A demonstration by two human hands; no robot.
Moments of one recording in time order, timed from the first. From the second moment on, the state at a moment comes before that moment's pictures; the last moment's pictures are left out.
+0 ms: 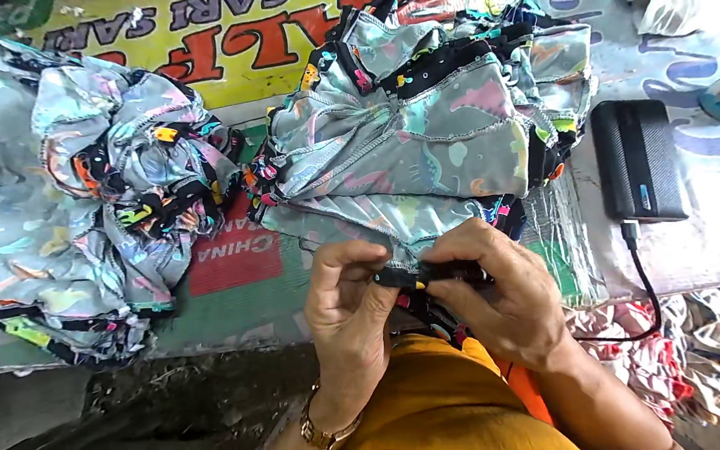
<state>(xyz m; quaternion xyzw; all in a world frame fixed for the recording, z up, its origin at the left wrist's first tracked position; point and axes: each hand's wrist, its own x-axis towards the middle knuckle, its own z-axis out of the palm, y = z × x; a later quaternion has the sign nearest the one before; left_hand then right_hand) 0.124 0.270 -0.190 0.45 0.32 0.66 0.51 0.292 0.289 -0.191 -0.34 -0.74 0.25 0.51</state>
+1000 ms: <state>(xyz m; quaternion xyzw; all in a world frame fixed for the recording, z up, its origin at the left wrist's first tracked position) 0.122 0.282 -0.175 0.61 0.39 0.57 0.39 0.286 0.289 -0.182 -0.40 -0.74 0.19 0.52</state>
